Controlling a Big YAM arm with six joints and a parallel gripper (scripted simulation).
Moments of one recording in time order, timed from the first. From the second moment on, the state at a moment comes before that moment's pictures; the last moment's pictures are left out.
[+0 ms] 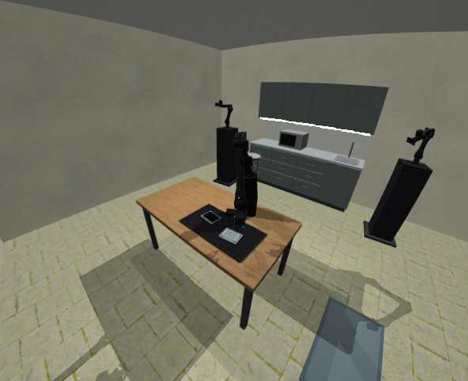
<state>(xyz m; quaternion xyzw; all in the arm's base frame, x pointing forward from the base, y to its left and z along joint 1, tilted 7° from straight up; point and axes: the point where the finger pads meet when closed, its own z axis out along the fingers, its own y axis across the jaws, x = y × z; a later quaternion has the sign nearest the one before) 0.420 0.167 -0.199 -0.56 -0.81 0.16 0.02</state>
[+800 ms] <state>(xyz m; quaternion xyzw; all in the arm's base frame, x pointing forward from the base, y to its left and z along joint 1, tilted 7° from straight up) 0.410 0.072 -0.252 -0.70 -0.72 0.03 -0.05</state>
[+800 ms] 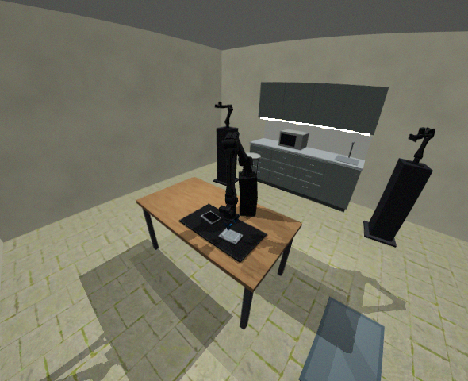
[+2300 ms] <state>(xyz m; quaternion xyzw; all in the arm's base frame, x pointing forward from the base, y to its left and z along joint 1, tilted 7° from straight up) 0.414 0.071 -0.252 -0.70 -0.71 0.02 -0.06</state>
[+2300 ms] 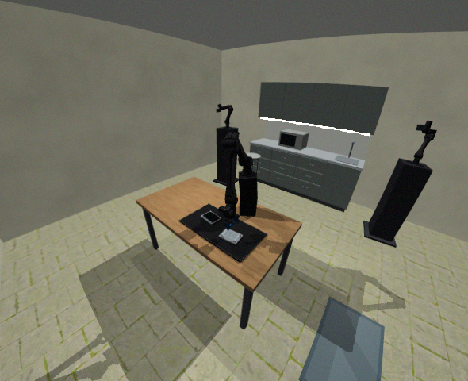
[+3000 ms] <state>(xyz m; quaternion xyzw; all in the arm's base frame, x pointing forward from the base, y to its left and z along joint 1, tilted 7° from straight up) 0.411 0.070 -0.276 -0.70 -0.72 0.02 -0.06</state>
